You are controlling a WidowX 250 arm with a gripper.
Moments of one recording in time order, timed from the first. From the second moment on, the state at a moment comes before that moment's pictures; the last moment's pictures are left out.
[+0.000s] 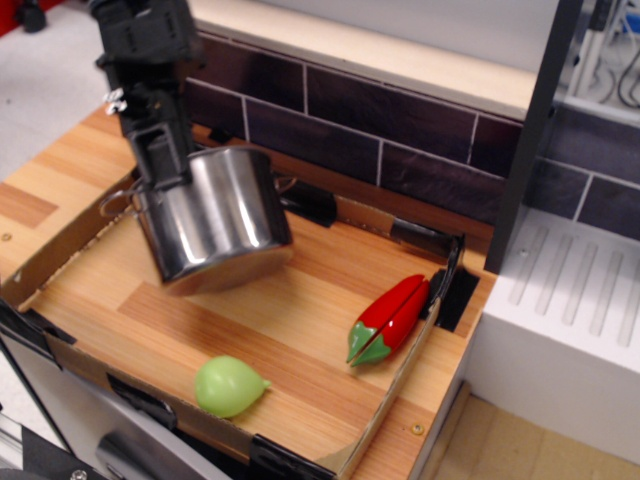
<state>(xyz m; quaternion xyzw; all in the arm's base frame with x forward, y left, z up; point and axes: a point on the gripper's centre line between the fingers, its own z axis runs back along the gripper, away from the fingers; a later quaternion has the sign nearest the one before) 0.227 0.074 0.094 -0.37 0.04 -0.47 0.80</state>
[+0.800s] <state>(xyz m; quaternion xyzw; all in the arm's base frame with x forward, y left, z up) 0.249 0.138 0.084 -0.20 -0.01 -0.42 0.89</state>
